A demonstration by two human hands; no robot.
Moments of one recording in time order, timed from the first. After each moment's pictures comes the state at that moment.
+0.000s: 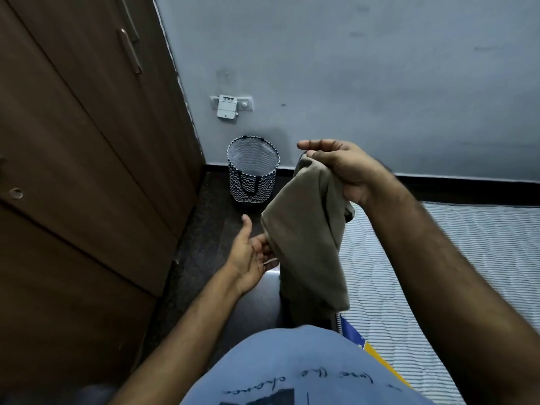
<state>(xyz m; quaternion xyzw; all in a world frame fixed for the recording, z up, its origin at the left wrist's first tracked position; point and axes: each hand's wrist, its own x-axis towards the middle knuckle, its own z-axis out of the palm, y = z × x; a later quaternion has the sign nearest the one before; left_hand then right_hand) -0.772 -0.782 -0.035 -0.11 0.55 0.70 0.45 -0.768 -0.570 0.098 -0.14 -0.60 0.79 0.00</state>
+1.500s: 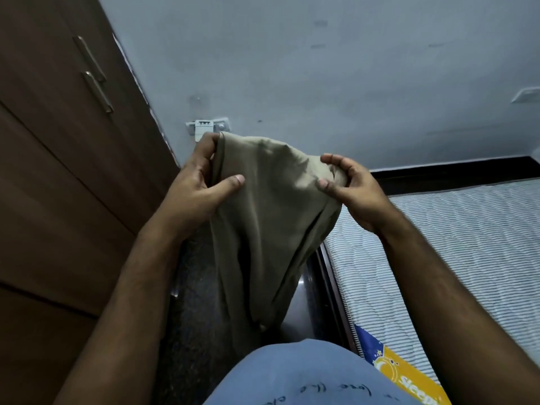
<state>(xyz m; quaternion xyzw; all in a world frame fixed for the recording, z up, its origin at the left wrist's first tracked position) -0.866 -0.811 0.129 0.39 0.70 0.59 0.12 -0.751 -0.539 0.046 -0.13 -0.66 0.71 0.20</state>
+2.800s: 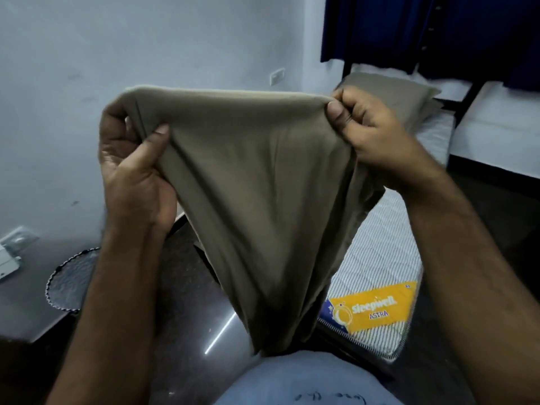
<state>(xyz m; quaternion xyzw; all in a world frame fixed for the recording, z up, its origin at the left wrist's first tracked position) -0.863 -0.614 0.161 0.47 0.27 0.77 0.33 -0.573 -0.531 0.169 -0.38 -0.76 0.30 0.44</state>
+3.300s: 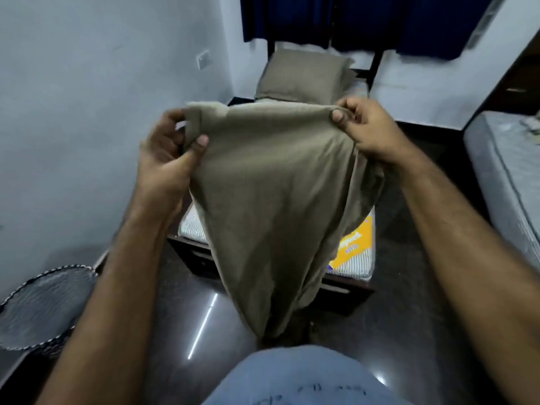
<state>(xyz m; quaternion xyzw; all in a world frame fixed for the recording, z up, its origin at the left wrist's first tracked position) -0.913 -0.659 0.122 0.61 0.28 0.59 0.45 -0.596 -0.649 0.139 -0.53 -0.69 0.25 0.43</state>
